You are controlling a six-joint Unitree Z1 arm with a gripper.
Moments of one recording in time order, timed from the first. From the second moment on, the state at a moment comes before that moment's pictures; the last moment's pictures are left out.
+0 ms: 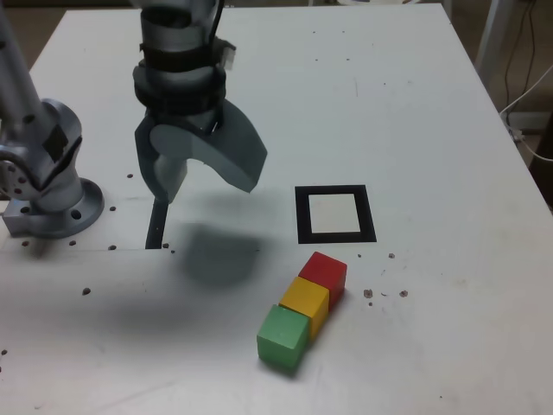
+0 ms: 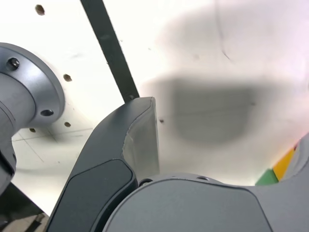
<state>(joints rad) -0.23 1.58 -1.04 1.13 -0.01 -0.01</state>
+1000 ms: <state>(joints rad) -0.49 1.96 -1.54 1.29 0.04 0.00</state>
